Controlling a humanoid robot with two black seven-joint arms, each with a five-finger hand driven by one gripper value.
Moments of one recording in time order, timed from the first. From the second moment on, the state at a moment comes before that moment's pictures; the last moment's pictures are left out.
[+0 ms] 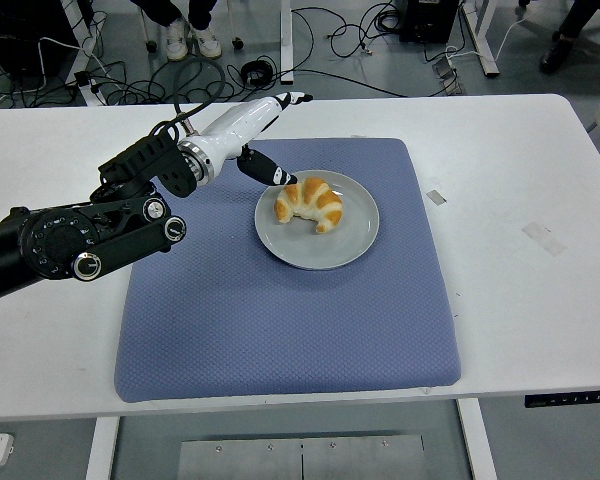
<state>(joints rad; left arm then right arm) -1.12 0.25 -0.18 -1.07 1.18 0.29 0.08 -0.08 0.00 0.07 0.14 -0.11 -0.10 0.23</state>
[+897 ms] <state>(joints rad) -1.13 0.22 -0.12 -1.07 1.23 0.19 0.13 -0.08 0.00 0.07 0.14 -0.11 -0.10 0.23</state>
